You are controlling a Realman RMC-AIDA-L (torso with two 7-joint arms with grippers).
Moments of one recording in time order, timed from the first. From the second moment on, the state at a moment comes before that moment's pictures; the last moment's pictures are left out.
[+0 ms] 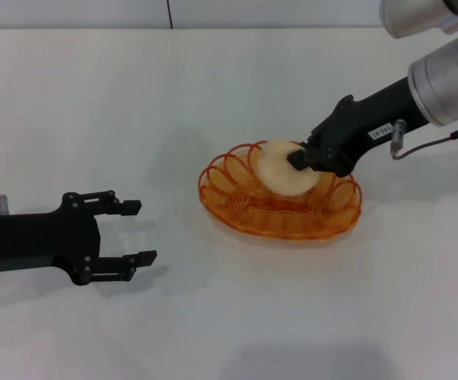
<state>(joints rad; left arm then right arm) -0.35 -2.08 0.75 0.82 2.09 1.65 -1.12 0.73 2.02 -1.34 -1.18 -2.15 -1.46 2.14</state>
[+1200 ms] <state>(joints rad) -0.39 -2.08 0.75 0.82 2.11 1.64 -1.17 0.51 2.01 -1.11 -1.01 -1.92 -1.51 1.63</state>
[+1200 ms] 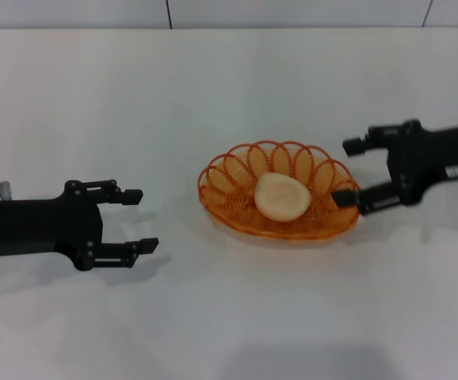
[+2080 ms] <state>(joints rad) -0.49 -2.06 0.75 0.80 2.18 1.65 -1.25 0.46 1.99 -0.95 -0.83 -1.91 -1.64 1.33</state>
